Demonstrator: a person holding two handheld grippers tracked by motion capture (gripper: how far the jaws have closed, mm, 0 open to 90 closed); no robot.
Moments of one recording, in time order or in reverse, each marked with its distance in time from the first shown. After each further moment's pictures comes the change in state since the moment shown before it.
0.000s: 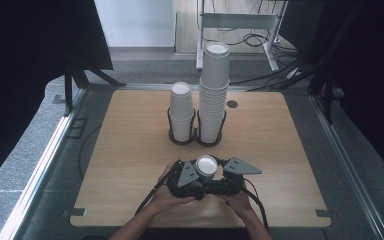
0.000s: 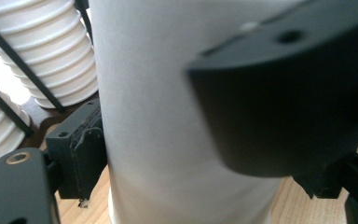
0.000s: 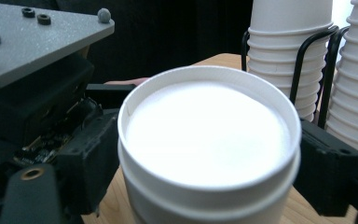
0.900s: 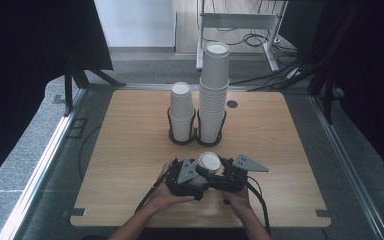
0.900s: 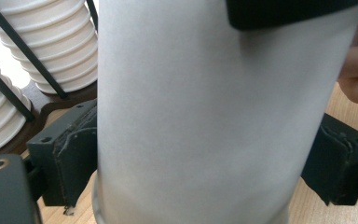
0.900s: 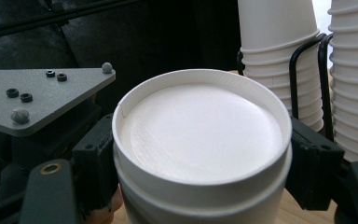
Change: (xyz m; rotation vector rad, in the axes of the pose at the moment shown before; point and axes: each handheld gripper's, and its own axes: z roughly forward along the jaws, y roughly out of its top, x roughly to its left) left arm 0.006 0.001 -0.002 0.050 -0.002 -0.035; right arm -0.010 0.001 -0.004 -0.109 0.037 0.156
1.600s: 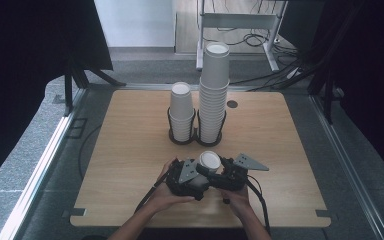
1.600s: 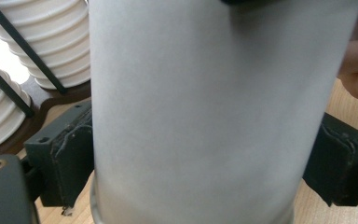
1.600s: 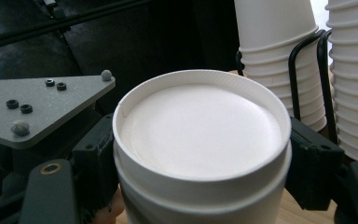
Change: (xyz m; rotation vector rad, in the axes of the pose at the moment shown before) left arm 0.000 0.000 0.003 0.029 0.005 0.004; right arm -0.004 -0.001 0.001 -0.009 0.008 0.035
